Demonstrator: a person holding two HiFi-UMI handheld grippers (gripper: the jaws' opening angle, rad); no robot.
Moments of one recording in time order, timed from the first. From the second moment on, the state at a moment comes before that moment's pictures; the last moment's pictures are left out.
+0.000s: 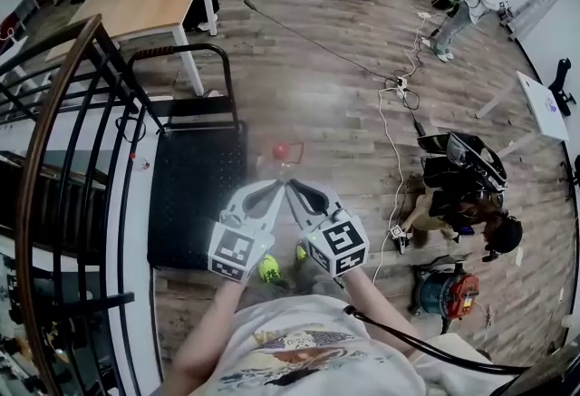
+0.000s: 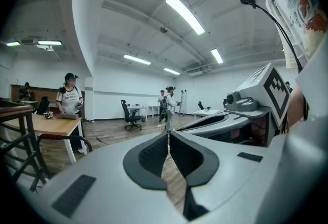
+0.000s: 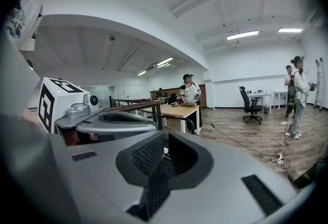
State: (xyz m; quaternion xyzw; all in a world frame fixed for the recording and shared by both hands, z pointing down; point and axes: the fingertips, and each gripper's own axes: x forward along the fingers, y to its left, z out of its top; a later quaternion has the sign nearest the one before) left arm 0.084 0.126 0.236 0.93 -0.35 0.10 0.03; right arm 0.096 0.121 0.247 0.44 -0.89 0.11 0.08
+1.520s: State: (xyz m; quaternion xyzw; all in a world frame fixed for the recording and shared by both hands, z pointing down) left arm 0.151 -0.150 0.347 0.86 -0.48 0.16 0.06; right arm 0.158 -0.157 0.358 0.29 -0.94 0.13 0.12
